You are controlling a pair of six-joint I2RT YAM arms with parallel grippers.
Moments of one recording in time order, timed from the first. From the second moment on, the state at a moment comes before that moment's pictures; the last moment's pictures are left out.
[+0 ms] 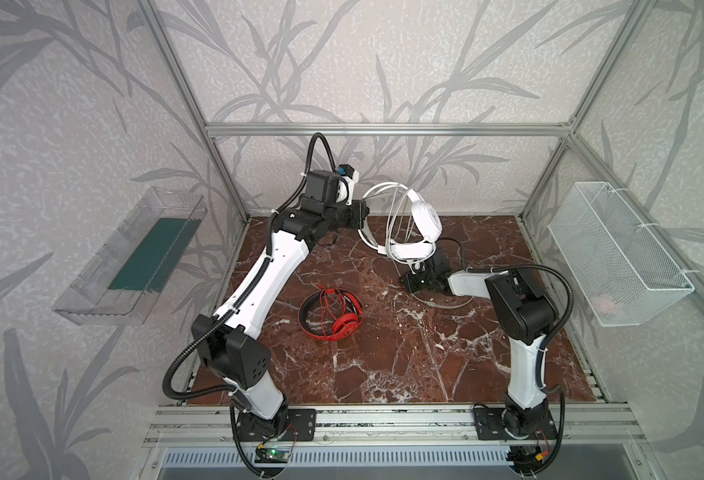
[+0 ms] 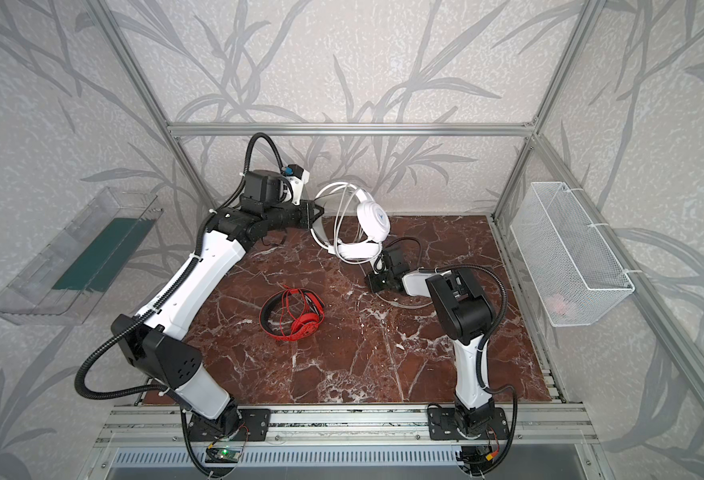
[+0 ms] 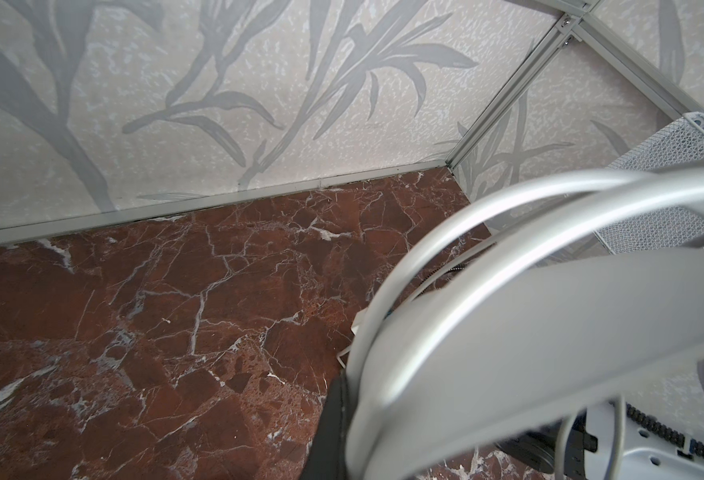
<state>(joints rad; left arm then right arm) -0.38 1.67 1.82 -0.67 0.26 -0.27 0.42 2.04 1.11 0.13 -0.39 0.12</state>
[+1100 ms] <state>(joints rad) -0.36 1.70 1.76 -0.65 -0.15 -0.39 0.62 1.45 0.79 -0.04 -0.57 -0.08</state>
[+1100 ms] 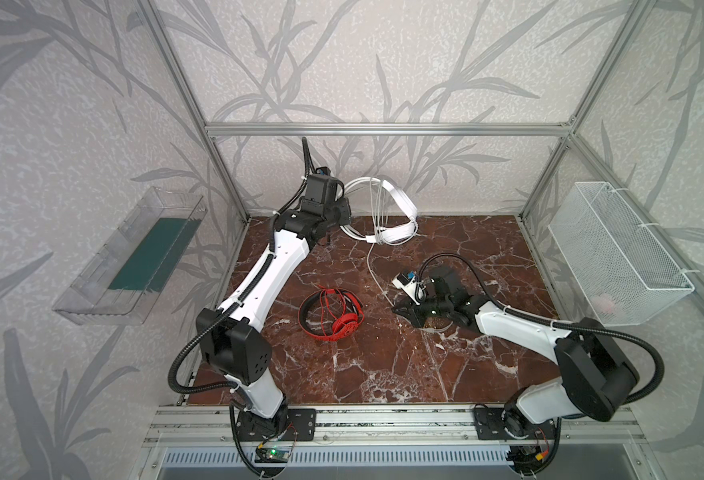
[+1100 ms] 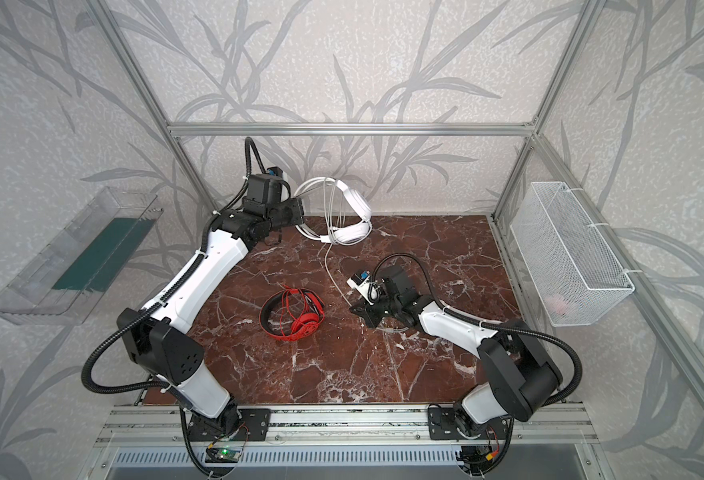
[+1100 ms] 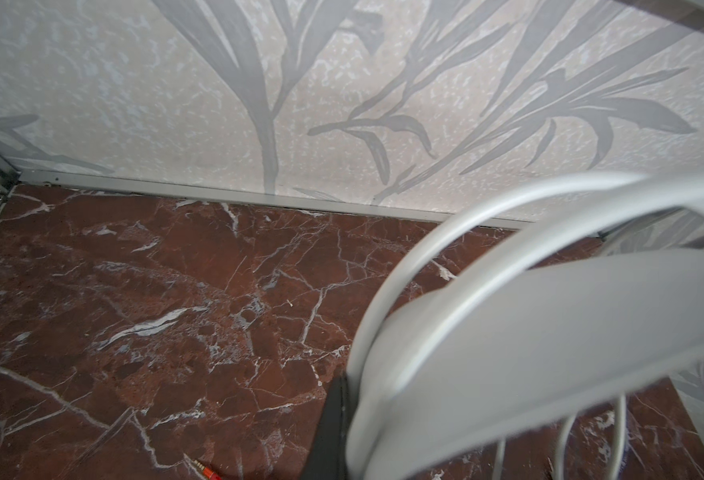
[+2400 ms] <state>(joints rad) -0.44 1.83 1.71 -0.77 -0.16 -0.08 0.43 1.37 1.32 -0.61 -0.76 -0.65</state>
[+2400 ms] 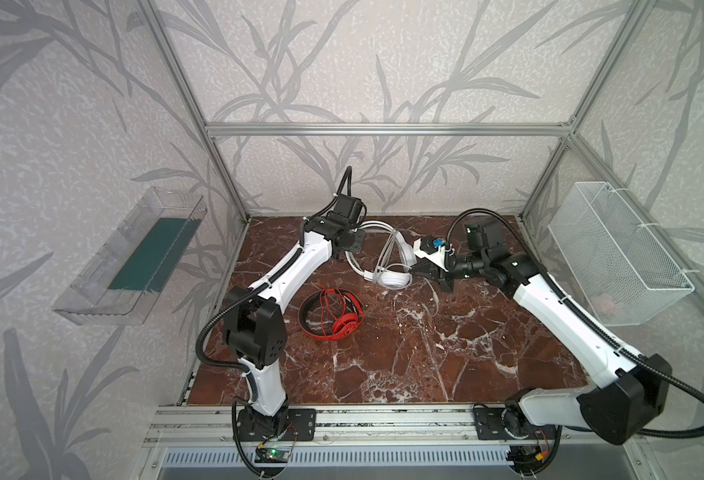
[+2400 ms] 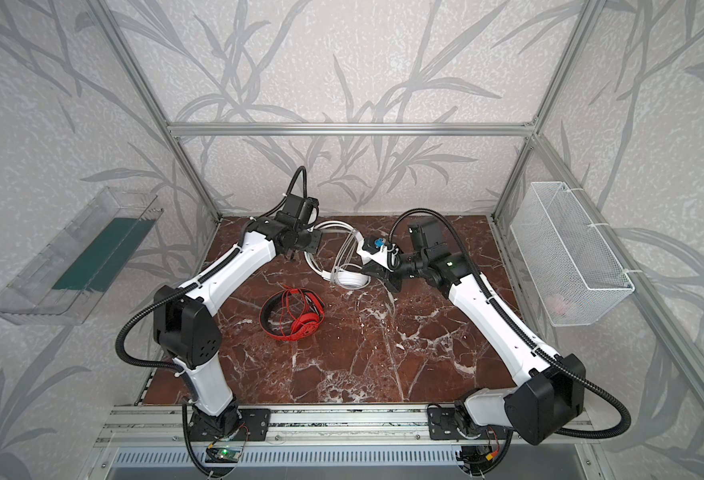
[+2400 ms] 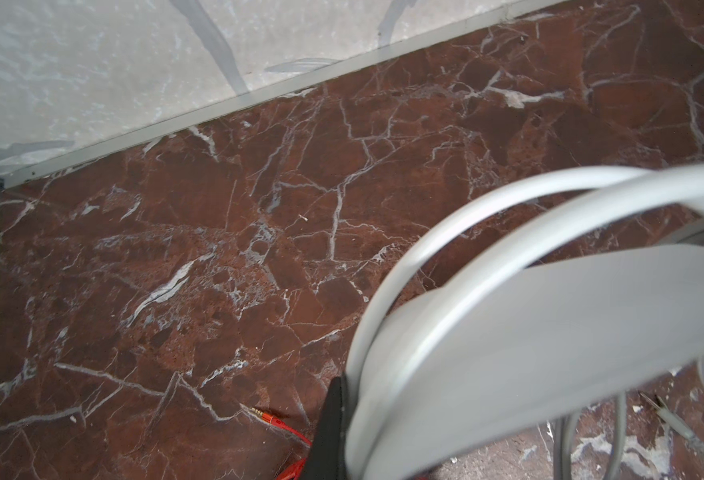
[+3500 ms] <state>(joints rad) -0.47 1.81 1.70 -0.83 0.07 0.03 0.25 1.81 1.50 -0.46 -0.85 -0.44</state>
